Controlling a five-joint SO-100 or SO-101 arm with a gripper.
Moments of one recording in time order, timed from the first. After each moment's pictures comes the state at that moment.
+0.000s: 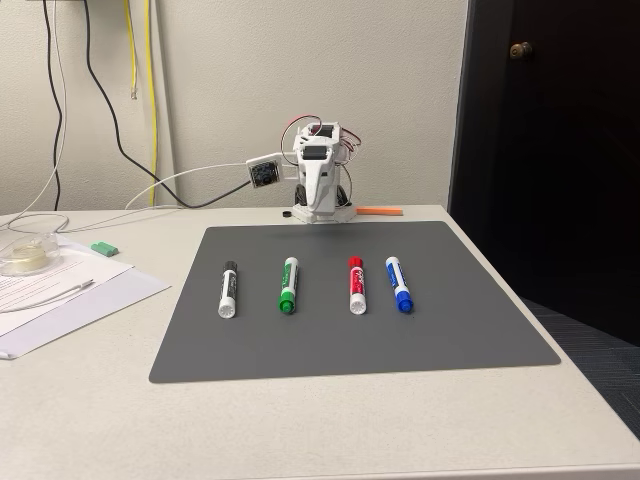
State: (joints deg) arm 2.5 187.7 179.9 24.3 3.5
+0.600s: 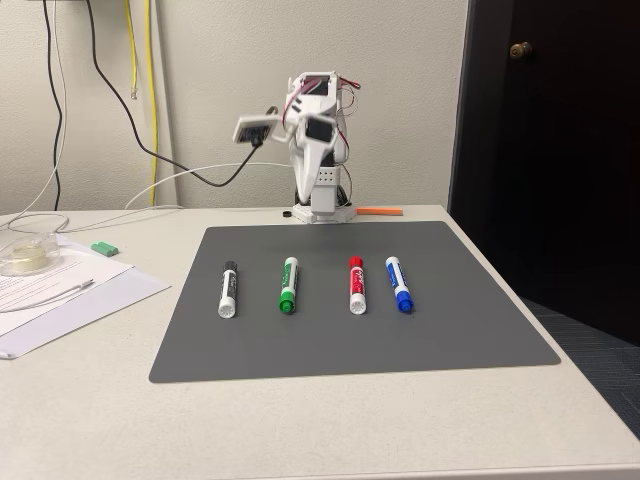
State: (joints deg) arm 4.4 123.3 122.4 41.3 -23.4
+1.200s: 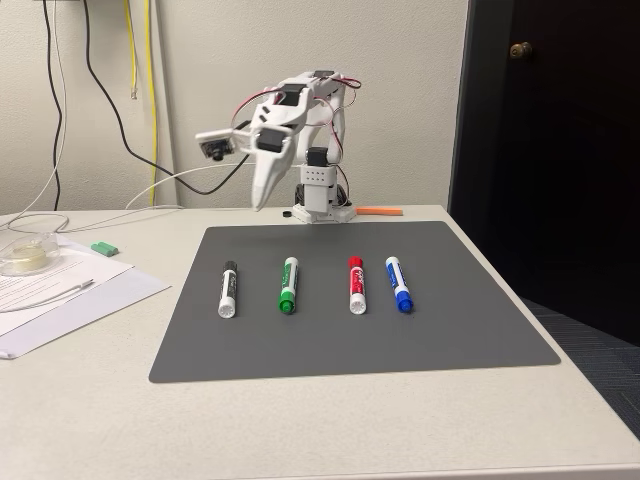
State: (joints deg) arm 19.6 121.8 126.6 34.0 -2.6
